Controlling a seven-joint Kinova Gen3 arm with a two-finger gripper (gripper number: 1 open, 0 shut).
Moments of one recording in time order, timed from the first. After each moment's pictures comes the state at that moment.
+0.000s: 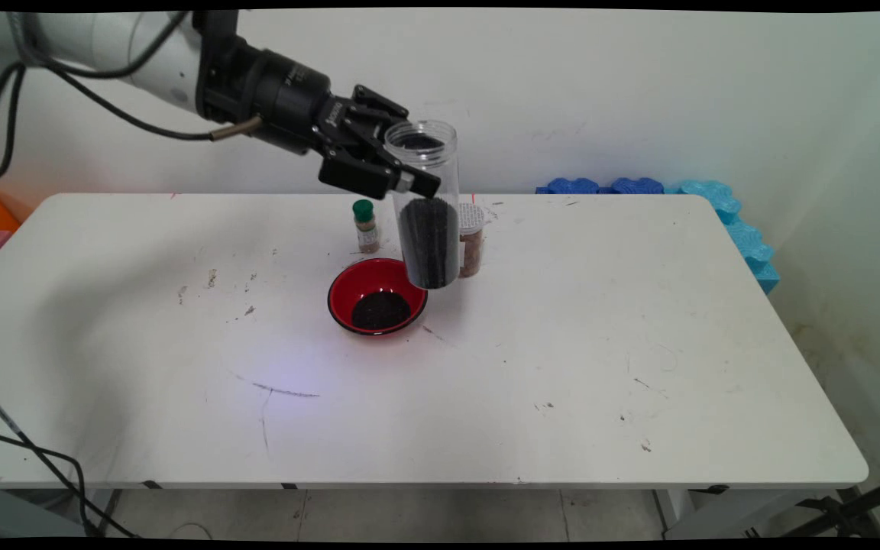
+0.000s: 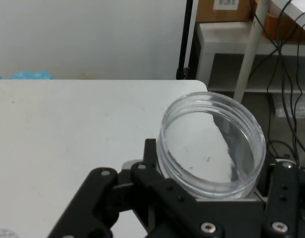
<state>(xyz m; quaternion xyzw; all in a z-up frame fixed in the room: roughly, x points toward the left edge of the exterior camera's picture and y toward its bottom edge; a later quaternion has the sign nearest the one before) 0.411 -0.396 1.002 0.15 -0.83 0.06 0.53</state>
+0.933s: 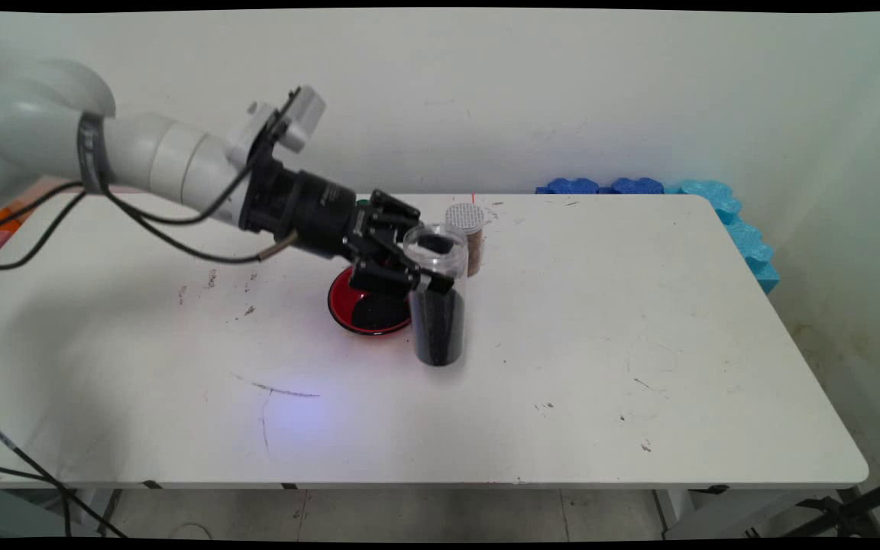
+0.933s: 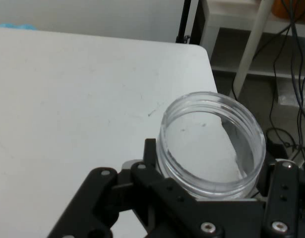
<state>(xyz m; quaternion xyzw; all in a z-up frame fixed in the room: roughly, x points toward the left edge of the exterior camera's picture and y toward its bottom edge) 0.387 -0.366 0.905 0.18 -0.83 0.04 0.52</state>
